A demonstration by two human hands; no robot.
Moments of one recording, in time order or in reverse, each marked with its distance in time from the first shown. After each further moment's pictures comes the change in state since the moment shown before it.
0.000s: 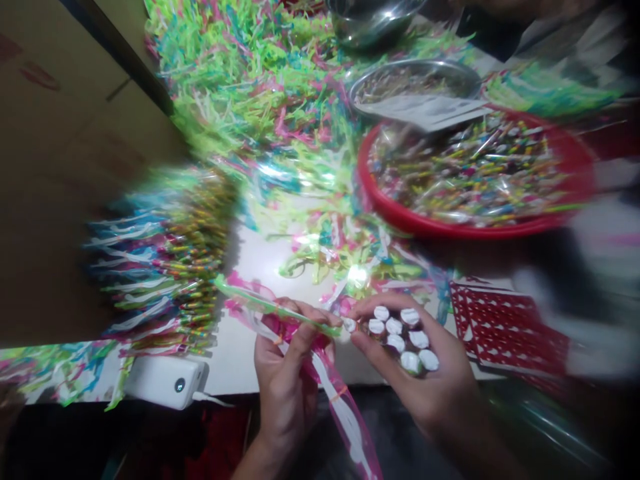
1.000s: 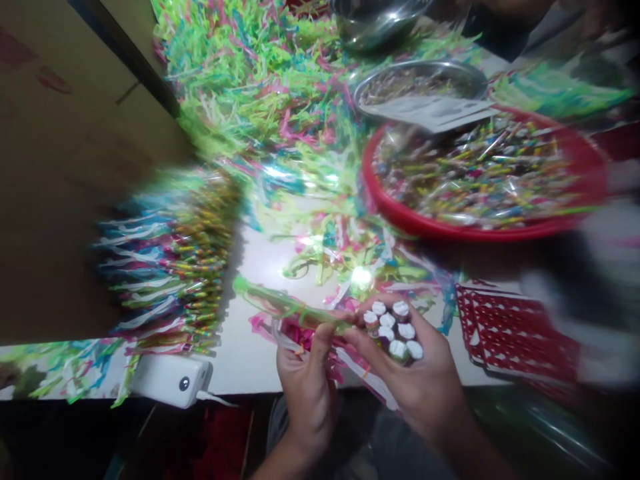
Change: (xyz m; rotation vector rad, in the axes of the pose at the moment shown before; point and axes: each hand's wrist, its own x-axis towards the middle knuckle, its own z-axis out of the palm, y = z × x) left_hand -0.009 -0.030 0.006 0.083 0.238 0.031; right_hand 0.003 0.006 0.020 0.135 0.106 0.149
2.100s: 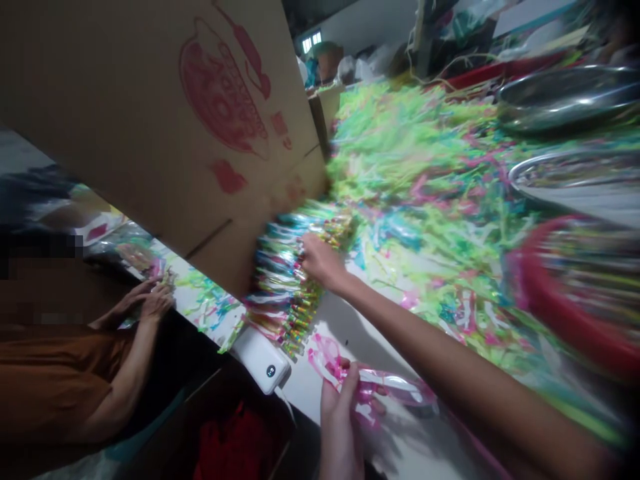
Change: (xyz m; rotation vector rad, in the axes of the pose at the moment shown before) left_hand 0.031 0.007 -0.066 -0.256 0.384 -0.154; right_hand 0.156 -0.019 0.296 -0.714 -0.746 -0.809
